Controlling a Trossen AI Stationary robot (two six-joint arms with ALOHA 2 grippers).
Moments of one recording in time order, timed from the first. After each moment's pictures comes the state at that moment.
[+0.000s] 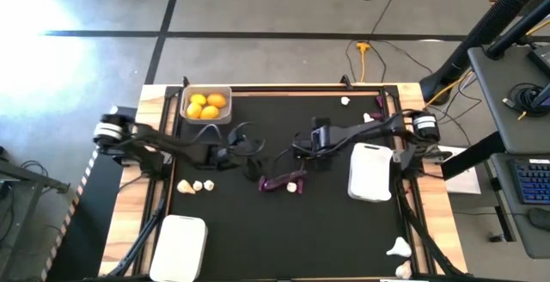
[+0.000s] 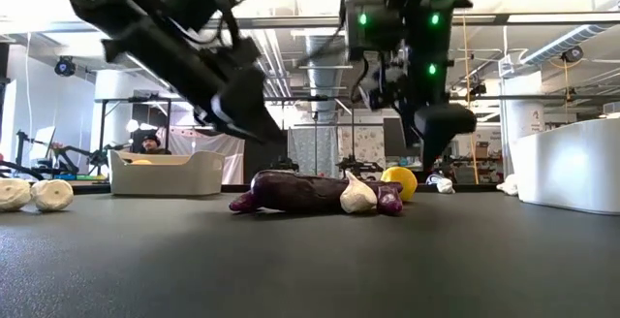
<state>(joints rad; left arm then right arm) -0.06 1.57 0.66 0.26 -0.51 -0.27 -0.06 1.84 1.27 -1.01 0.51 -0.09</state>
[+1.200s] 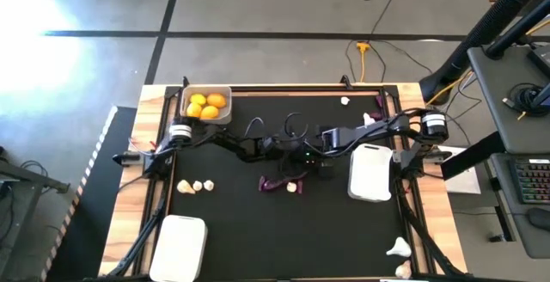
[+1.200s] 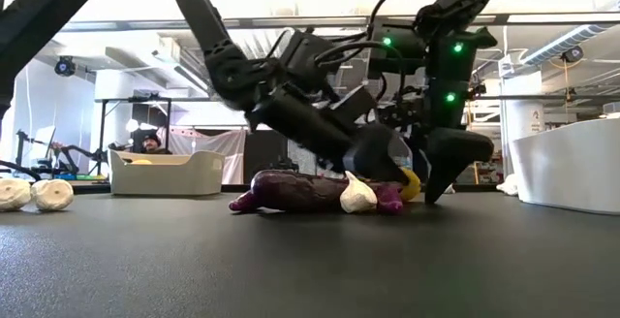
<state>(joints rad) 0.11 2.20 1.18 0.56 -0.16 0.00 -0.09 1.75 0.99 -0.61 0.26 -0.13</state>
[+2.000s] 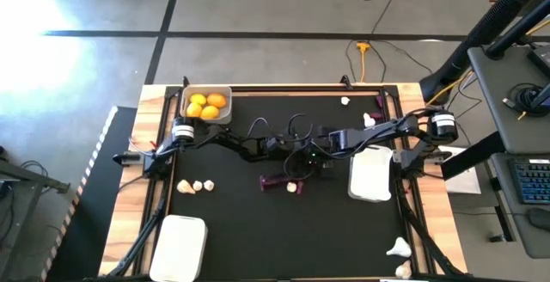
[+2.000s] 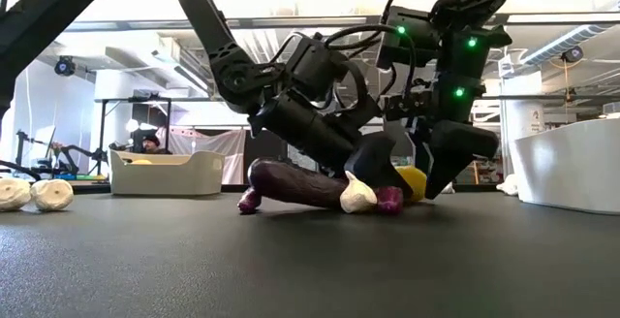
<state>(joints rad) 0.10 2.23 1.21 0.50 -0.12 -0.01 -0.08 1.68 0.91 -0.51 0.25 -0.10</state>
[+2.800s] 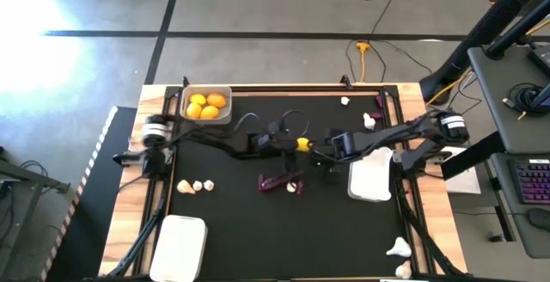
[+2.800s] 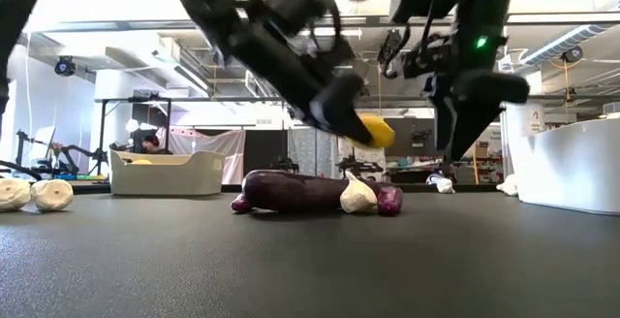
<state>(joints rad) 0.05 1.90 1.14 0.17 -0.32 0.00 0.06 1.57 1.03 -0.85 0.29 0.09</state>
